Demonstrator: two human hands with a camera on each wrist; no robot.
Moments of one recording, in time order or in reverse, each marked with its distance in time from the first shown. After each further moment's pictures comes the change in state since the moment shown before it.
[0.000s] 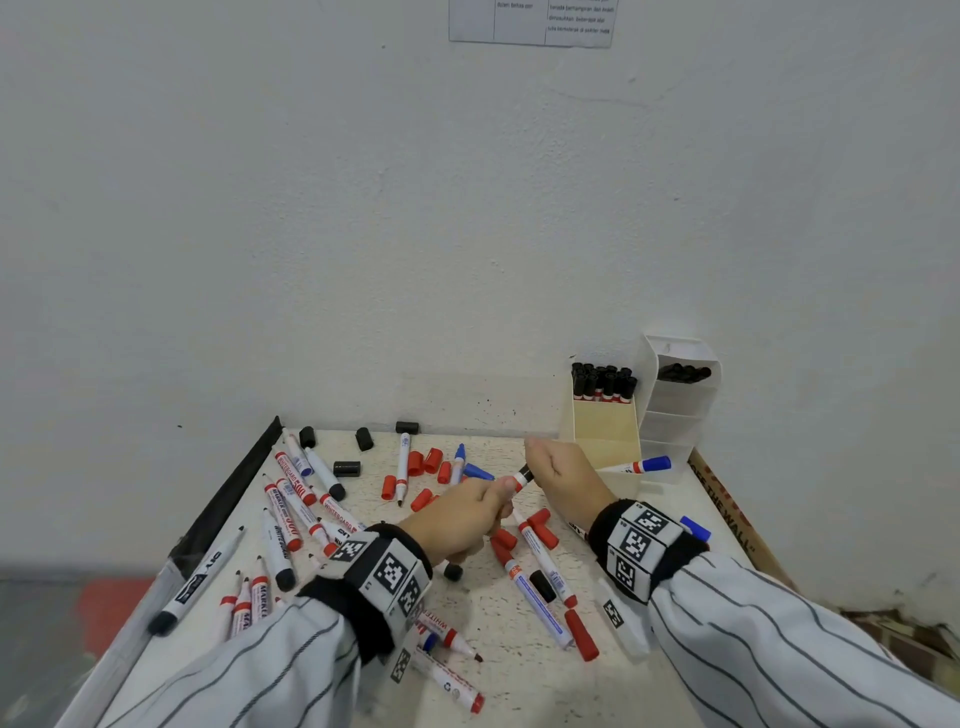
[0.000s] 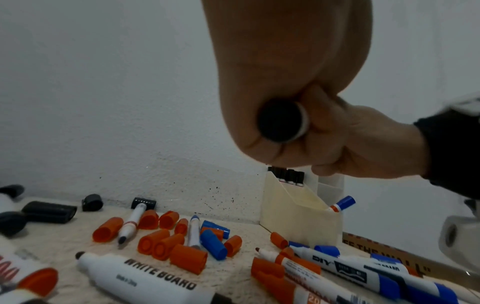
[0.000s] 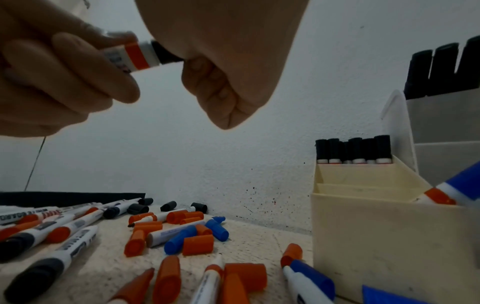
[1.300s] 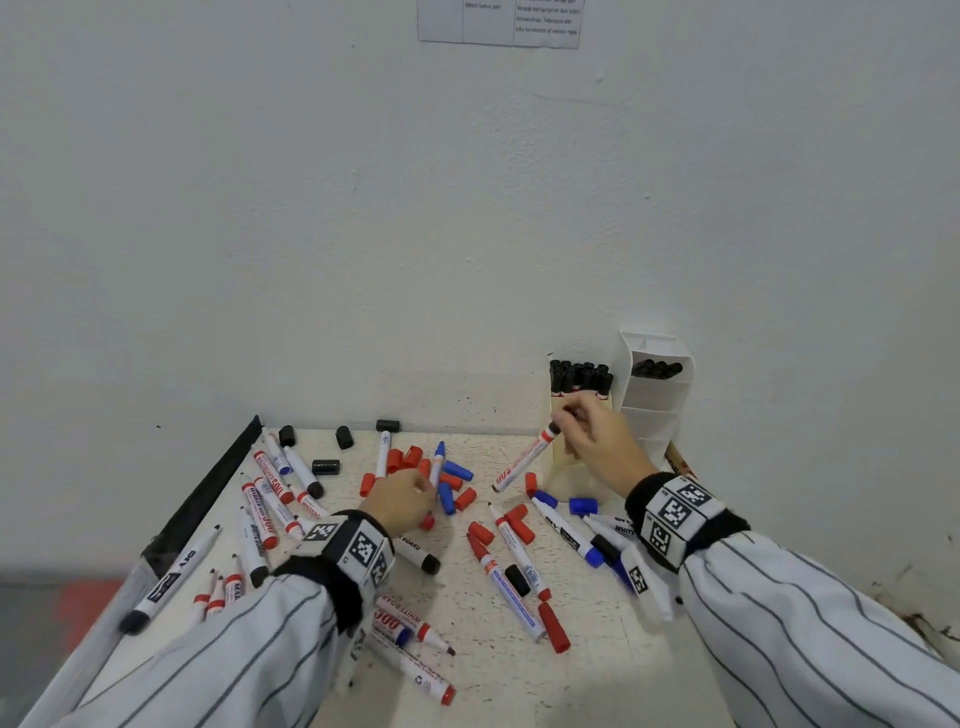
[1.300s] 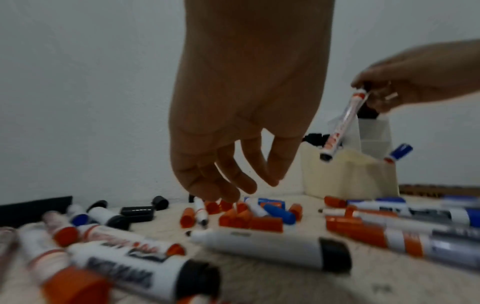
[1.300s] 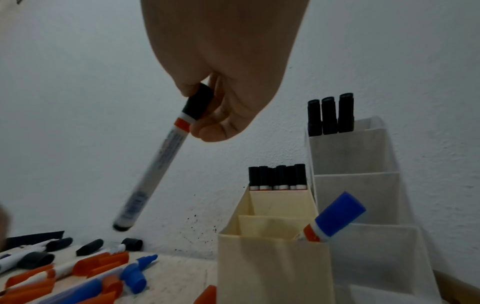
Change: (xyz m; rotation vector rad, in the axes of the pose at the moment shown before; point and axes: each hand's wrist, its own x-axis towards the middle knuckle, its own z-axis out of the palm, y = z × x) left_hand 0.018 -0.032 -0.019 0.341 0.282 -0.216; right_hand 0.000 0.019 -0.064 -0.013 0.126 -0.019
